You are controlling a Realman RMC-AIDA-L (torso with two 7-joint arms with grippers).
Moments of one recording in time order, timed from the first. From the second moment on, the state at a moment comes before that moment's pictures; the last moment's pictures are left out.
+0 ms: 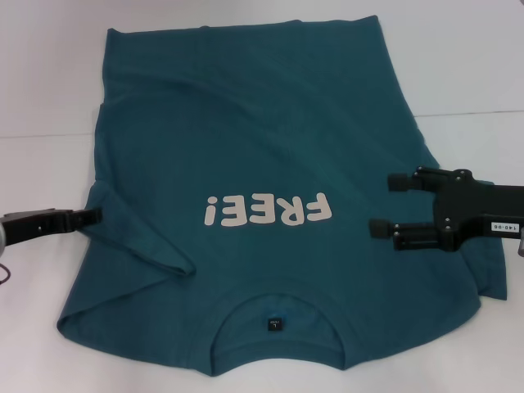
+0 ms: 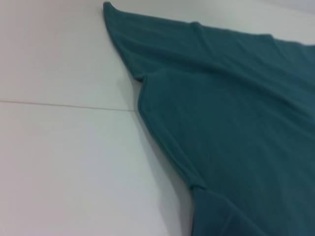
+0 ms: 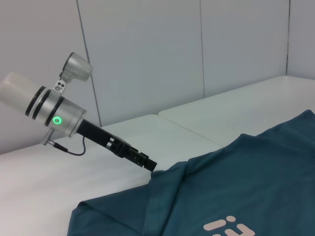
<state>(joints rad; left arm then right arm) -0.58 -2.13 0.76 0.75 2.29 0.80 -2.11 0.51 2.08 -0.58 -0.88 -2.06 -1.63 1.42</state>
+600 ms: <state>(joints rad) -0.64 -2.13 0.76 0.65 2.31 0.69 -2.07 0.51 2.08 -0.58 -0.88 -2.06 -1.63 1.44</state>
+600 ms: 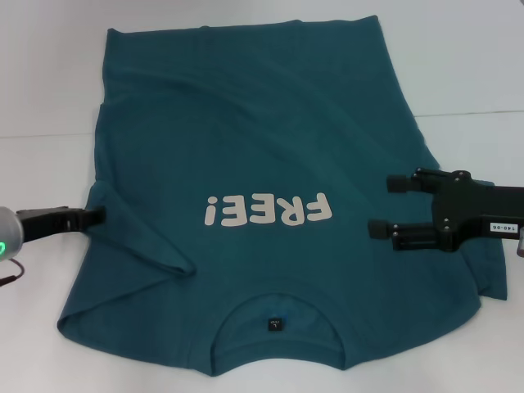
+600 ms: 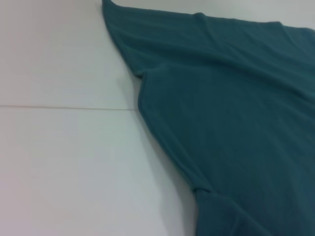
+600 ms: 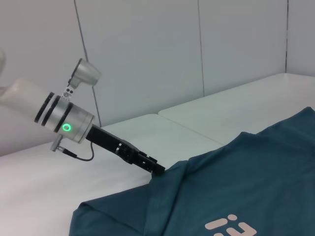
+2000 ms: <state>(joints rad) -0.73 -2.12 0.81 0.56 2.30 0.70 -2.05 0.51 2.08 -0.58 -0.88 -2.06 -1.64 1.47</state>
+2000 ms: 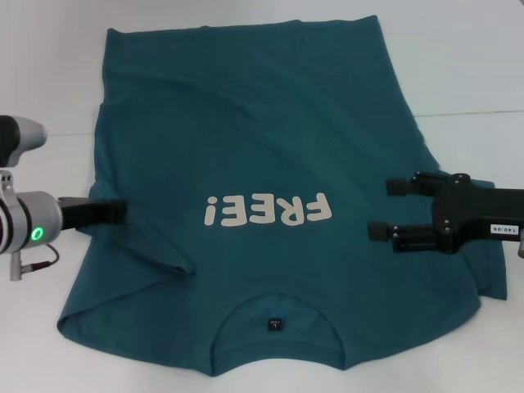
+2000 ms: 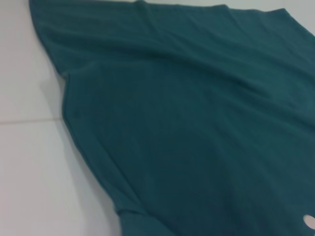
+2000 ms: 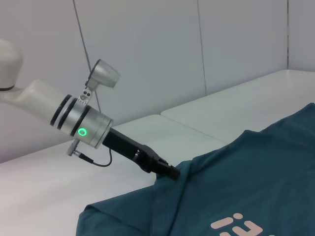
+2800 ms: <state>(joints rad) -0.65 -2.12 0.81 0.62 2.31 0.67 -2.14 0.51 2.08 -0.58 -0.89 -2.06 -1.63 1.47</state>
